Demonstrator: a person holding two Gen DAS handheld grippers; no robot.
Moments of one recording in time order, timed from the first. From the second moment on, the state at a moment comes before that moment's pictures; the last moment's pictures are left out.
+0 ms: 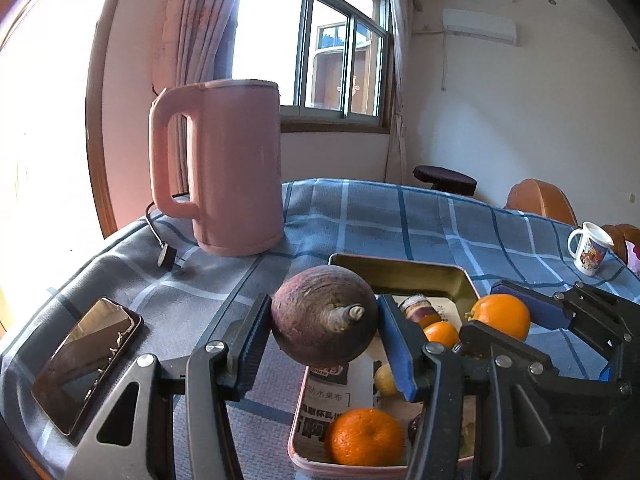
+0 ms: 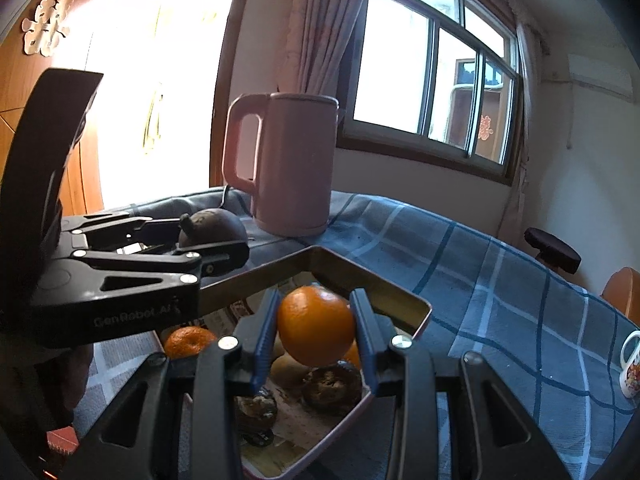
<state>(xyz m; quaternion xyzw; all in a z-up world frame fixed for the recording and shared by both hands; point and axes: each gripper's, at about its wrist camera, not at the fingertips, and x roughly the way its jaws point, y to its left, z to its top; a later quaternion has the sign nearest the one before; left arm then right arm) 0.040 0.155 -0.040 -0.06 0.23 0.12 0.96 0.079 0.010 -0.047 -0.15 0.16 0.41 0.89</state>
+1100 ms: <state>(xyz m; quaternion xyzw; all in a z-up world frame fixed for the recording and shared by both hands) 0.030 0.146 -0.029 -0.04 0.21 0.11 0.97 0.077 0.009 -0.047 -0.15 0.17 0.40 0.89</state>
